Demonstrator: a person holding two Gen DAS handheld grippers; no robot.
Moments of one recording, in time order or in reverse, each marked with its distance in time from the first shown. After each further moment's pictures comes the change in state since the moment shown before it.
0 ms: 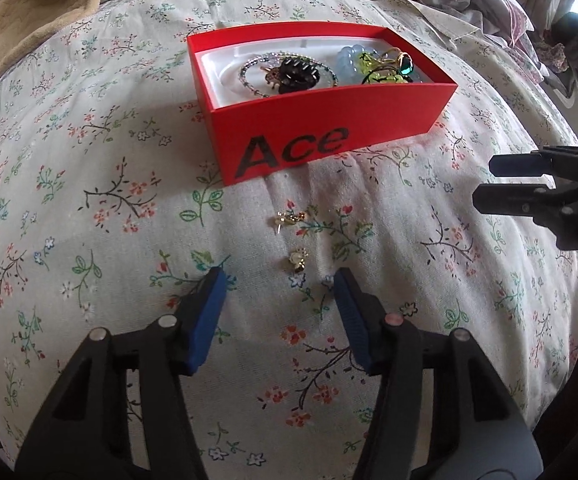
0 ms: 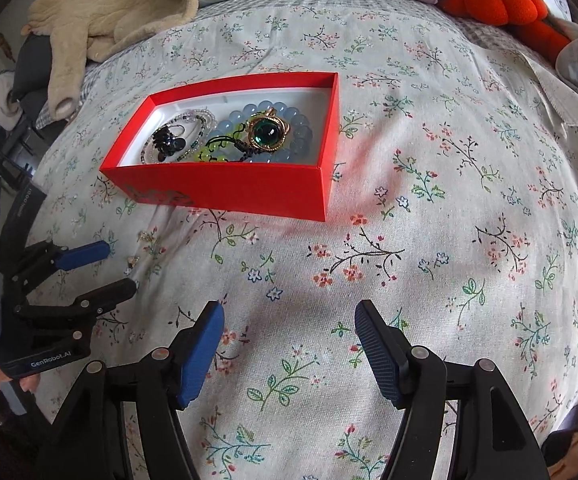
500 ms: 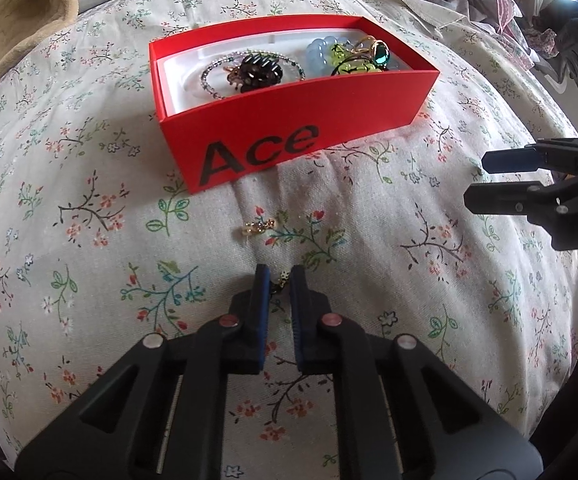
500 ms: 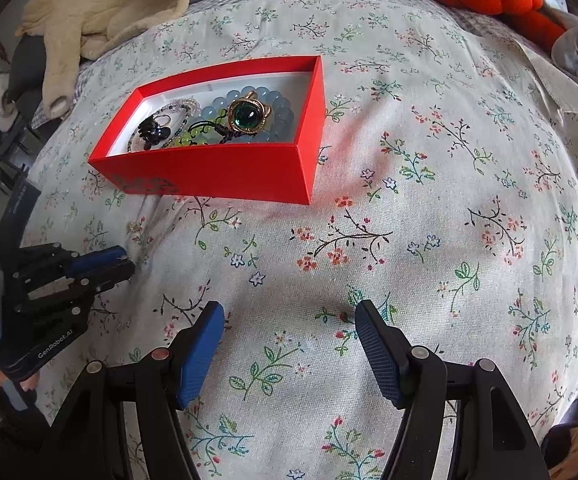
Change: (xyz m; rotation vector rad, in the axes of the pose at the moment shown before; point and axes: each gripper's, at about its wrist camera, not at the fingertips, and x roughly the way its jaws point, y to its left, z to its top) left arm 0.006 -0.013 0.005 0.041 0.012 -0.011; right arm 0.000 -0.009 -0.005 0.017 0.013 -0.008
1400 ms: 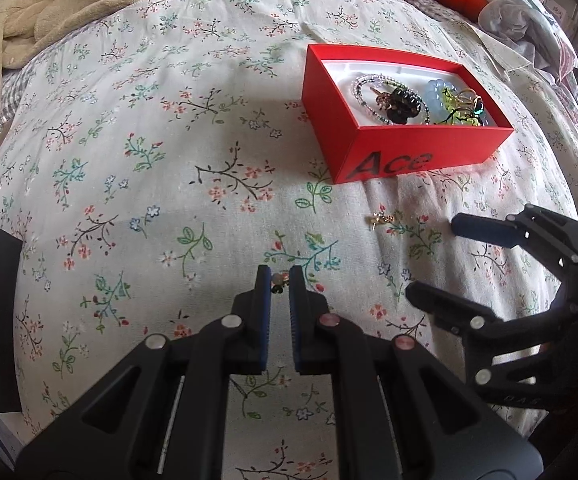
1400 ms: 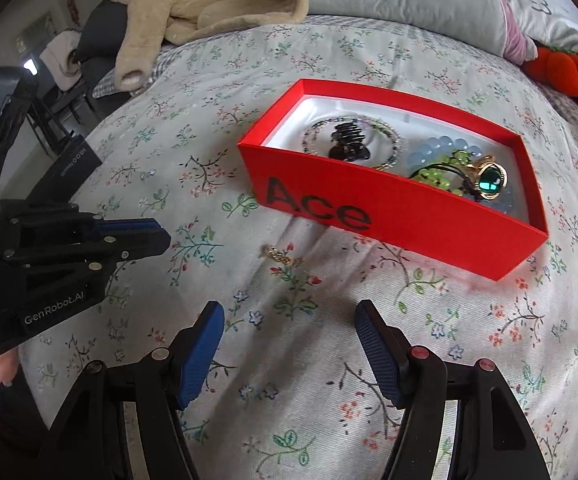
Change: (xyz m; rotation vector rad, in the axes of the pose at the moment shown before) left arm -0.035 0.062 -0.013 -0.201 0.022 0.123; right arm 0.039 0.125 0.003 -0.251 -0.123 0.109
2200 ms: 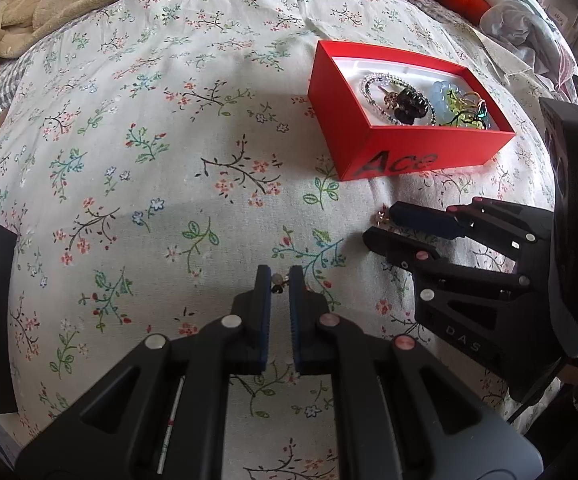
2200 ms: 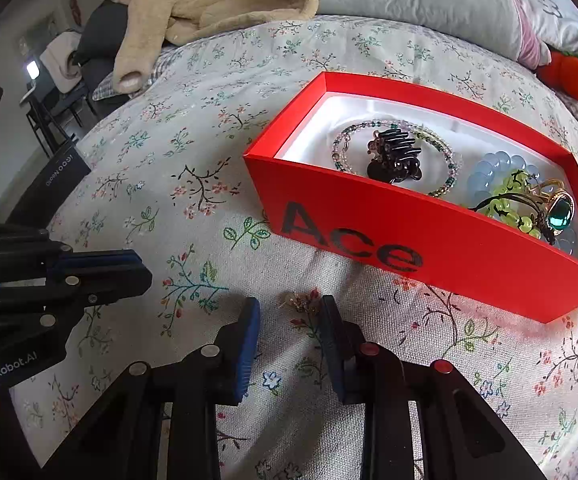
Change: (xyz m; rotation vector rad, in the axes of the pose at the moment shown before) left arm 0.001 0.007 0.000 -0.014 0.016 -0.028; right arm 0.030 -0.002 0.020 0.037 -0.033 0.000
